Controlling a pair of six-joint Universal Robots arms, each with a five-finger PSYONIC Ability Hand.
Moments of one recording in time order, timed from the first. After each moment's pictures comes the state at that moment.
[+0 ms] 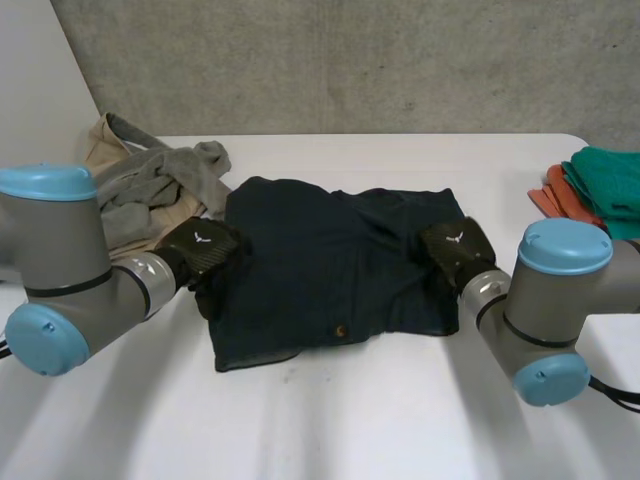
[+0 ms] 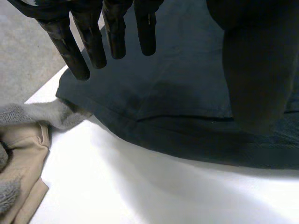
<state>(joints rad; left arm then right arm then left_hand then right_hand) 4.41 -2.11 -1.43 3.07 -1.28 3.70 1.97 -0.90 1.49 -0.36 1.49 2.78 0.31 0.30 0.30 0.30 0.13 1.10 1.17 1.15 1.19 0.95</state>
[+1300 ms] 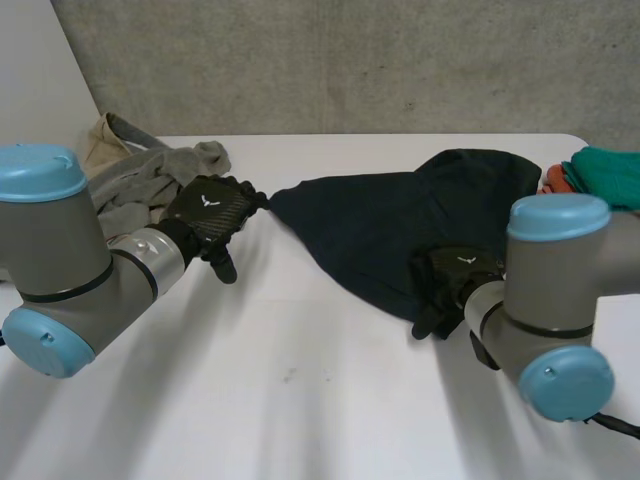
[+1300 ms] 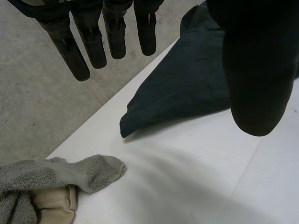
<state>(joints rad) 4.35 -2.00 -1.47 3.21 -1.29 3.57 2.05 -0.98 1.45 0.02 1.63 3.16 0.31 0.30 0.30 0.30 0.13 0.23 0.22 0.21 0.21 0.05</state>
